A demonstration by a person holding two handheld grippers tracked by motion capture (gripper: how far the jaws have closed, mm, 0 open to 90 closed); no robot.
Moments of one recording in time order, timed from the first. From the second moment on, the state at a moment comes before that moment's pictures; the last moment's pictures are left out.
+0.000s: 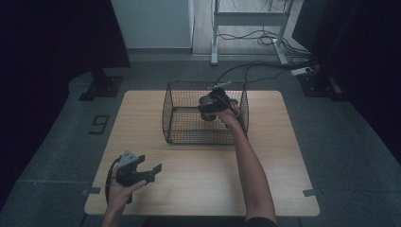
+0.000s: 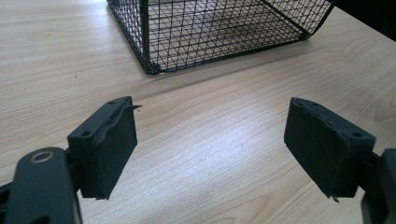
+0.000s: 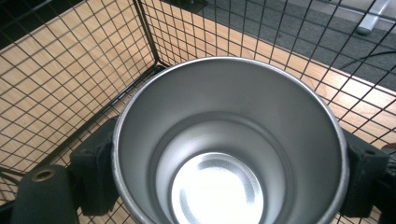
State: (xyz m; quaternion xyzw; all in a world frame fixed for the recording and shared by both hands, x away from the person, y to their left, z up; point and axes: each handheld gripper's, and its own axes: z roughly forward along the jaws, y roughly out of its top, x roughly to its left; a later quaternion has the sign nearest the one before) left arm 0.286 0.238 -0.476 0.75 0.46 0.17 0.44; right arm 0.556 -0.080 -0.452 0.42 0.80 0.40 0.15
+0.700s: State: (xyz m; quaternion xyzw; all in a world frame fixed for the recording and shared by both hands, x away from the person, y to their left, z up) left arm 0.285 0.240 -0.475 0.75 0.46 0.17 0.44; right arm 0.569 -0.076 -0.471 0.44 0.81 0.37 0.14
